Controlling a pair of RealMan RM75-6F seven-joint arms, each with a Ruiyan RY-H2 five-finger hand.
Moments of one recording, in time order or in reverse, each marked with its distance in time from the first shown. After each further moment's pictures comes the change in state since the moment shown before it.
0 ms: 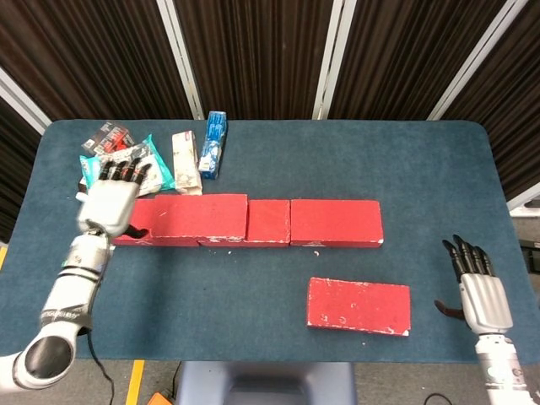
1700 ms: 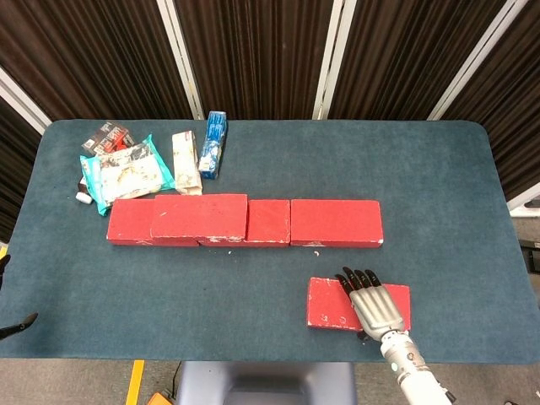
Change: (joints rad) left arm 0.690 -0.126 0.451 0.526 0.953 0.369 -0.893; right arm 0.392 -0.137 -0.081 -0.487 0.584 -0.152 -0.802
